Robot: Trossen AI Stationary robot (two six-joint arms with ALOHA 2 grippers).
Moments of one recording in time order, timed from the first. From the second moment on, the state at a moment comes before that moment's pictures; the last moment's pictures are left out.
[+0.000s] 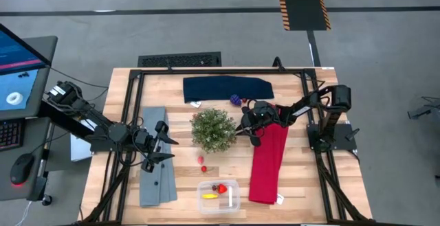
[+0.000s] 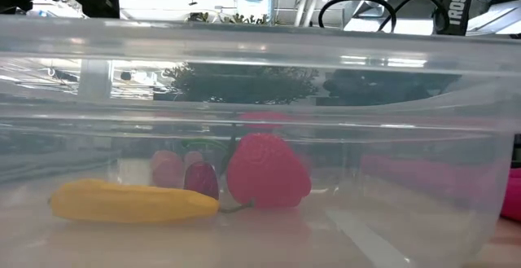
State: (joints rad) left arm -0.57 0.96 0.09 1.17 -0.36 0.00; right arm -0.21 1.79 0.49 0.73 -0.44 -0.16
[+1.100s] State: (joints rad) left arm -0.57 0.96 0.09 1.17 -0.36 0.00; right arm -0.21 1.79 0.49 0.71 -0.45 -0.14
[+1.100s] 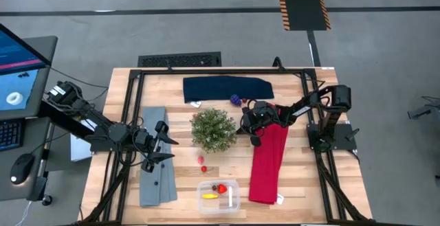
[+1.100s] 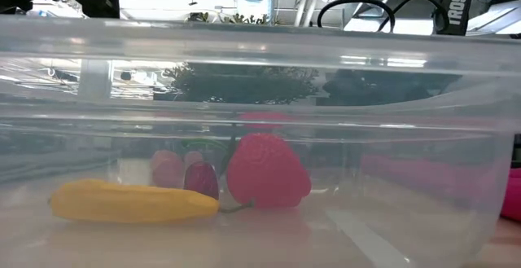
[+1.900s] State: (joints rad) left arm -0.57 0.96 0.09 1.16 -0.36 -0.01; right arm -0.12 1.67 0.49 0.56 -0.31 -0.09
